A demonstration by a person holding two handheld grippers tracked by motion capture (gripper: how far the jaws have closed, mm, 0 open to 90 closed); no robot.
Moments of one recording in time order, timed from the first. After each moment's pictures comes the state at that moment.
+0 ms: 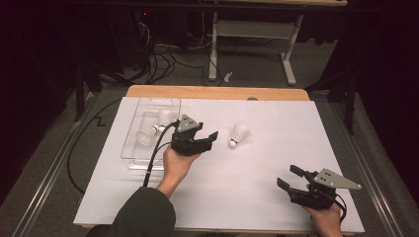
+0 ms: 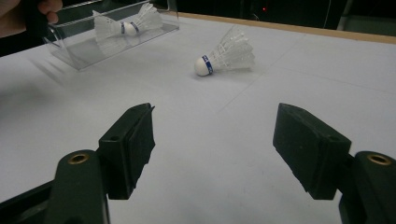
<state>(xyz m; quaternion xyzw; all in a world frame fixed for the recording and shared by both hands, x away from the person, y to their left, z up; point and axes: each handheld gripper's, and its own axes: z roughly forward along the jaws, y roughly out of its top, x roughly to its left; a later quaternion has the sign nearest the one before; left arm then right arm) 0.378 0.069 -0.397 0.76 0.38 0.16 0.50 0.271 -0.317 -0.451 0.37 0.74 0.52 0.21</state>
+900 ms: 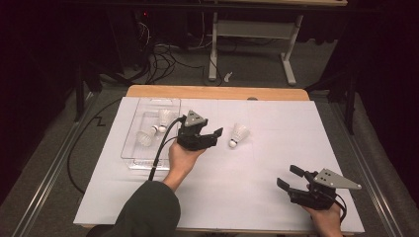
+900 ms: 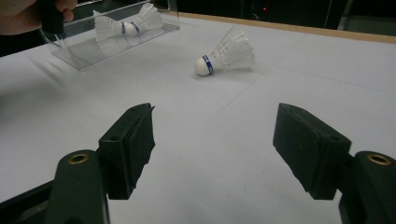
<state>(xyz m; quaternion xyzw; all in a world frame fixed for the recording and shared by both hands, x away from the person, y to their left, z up) 0.393 0.055 -0.396 0.76 0.38 0.16 0.49 0.271 -0.317 -0.451 0.37 0.74 0.52 0.21</state>
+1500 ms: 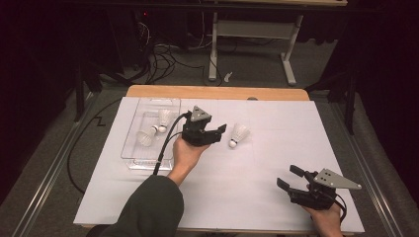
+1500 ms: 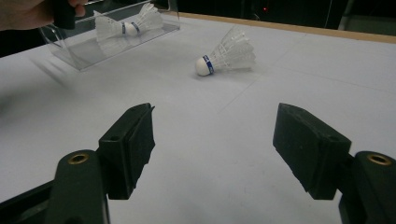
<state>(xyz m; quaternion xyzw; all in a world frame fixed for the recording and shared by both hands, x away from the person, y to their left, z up) 0.406 0.043 -0.391 0.77 0.38 0.17 0.49 0.271 -0.317 -0.451 0.36 0.74 0.52 0.21</state>
